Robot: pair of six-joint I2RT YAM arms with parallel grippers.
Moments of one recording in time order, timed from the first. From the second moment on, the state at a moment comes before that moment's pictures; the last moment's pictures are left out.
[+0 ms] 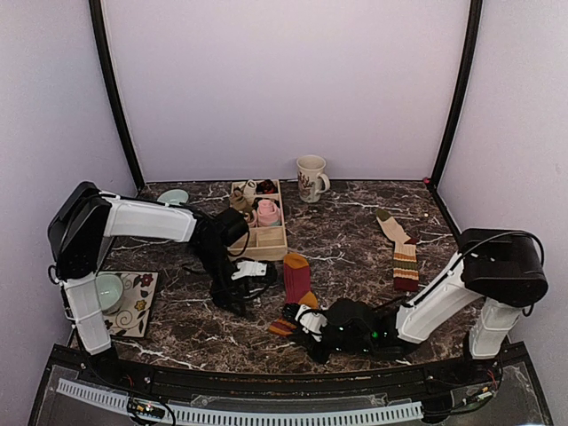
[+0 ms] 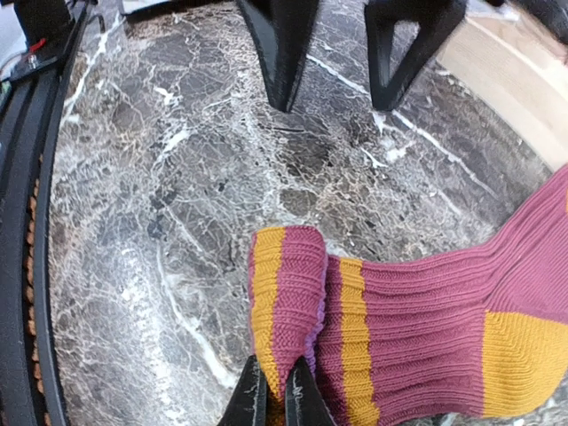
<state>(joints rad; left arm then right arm) -0.73 1.91 1.24 -0.80 0.47 0.80 1.31 1.80 0.52 0.70 0.10 0.04</state>
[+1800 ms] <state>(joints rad) -1.03 1.90 1.17 -0.44 0.36 0.94 1.05 1.78 0.35 0.96 -0.36 0.53</state>
